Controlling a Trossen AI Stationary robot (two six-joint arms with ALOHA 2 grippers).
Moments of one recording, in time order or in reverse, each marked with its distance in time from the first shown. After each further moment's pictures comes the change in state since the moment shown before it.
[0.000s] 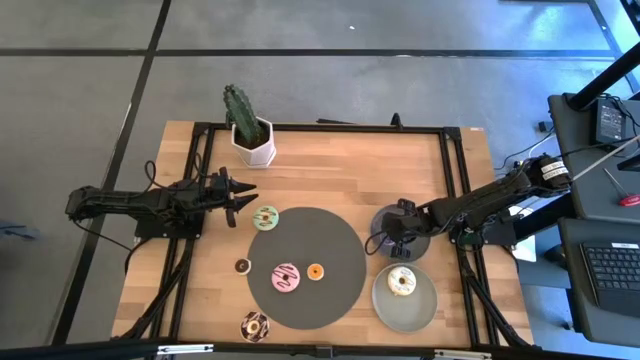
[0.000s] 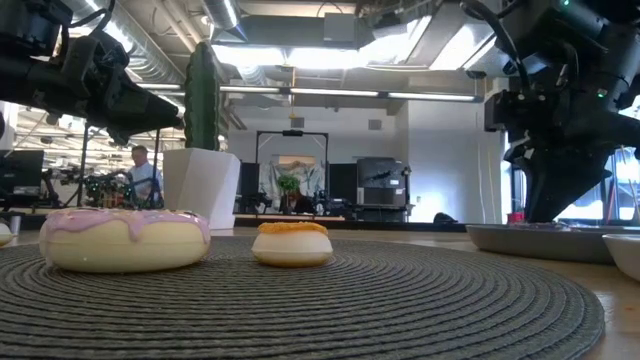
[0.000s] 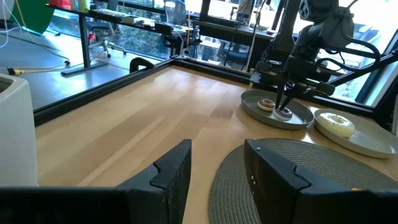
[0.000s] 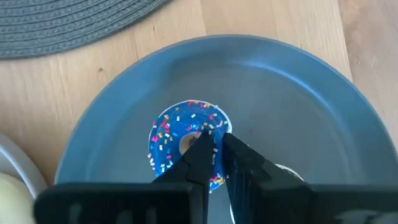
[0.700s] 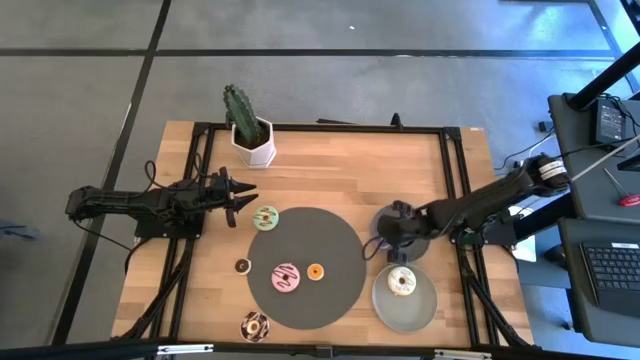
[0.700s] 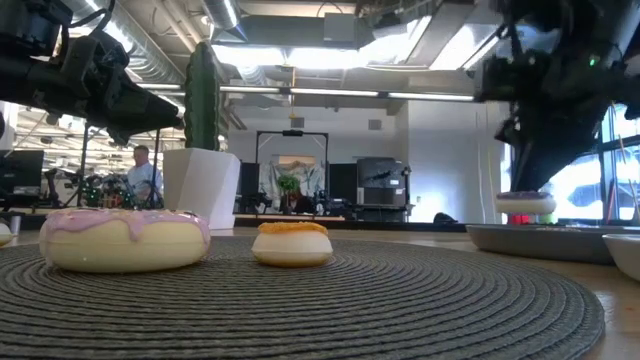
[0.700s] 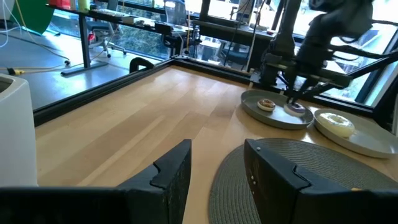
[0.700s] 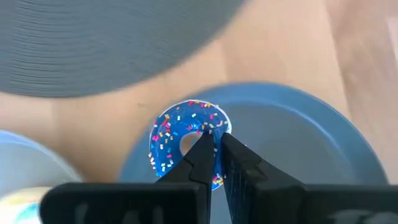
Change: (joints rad) left arm 0.000 0.000 0.000 0.000 0.000 0.000; right arm 0.038 0.006 0.106 -0.055 0.011 0.031
